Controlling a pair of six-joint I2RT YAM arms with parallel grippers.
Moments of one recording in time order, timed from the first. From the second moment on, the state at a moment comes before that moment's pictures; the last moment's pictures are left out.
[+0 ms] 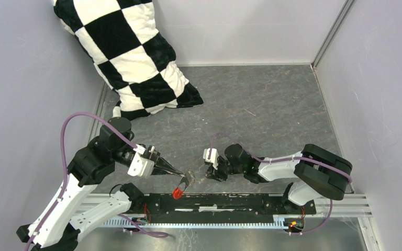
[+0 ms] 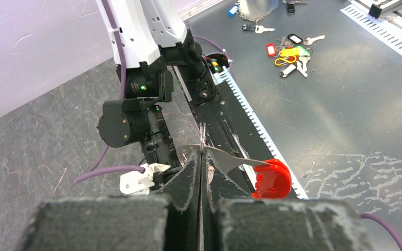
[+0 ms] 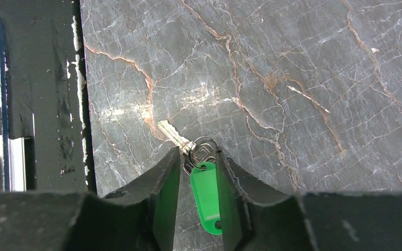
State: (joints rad) left arm -0.69 0.72 1.12 -0.89 1.16 0.75; right arm 1.03 1.49 0.40 0.51 -0.36 -0.17
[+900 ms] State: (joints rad) left arm -0.69 0.70 1.12 -0.87 1.16 0.73; right arm 1.01 1.50 0.40 0.52 -0.35 -0.14
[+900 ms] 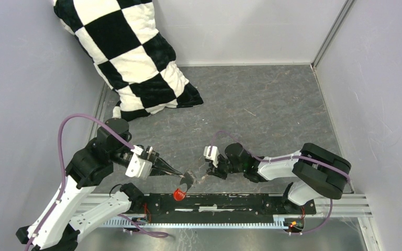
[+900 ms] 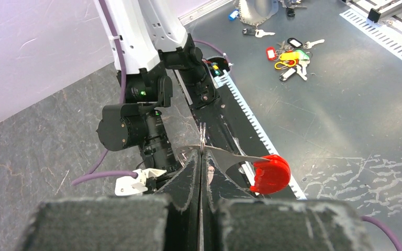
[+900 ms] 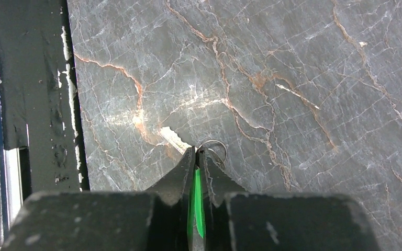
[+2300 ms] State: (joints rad) left arm -0.69 0.70 1.10 -0.86 1.18 0.72; right arm 0.98 1.00 0.64 0.07 -0.49 -0.41
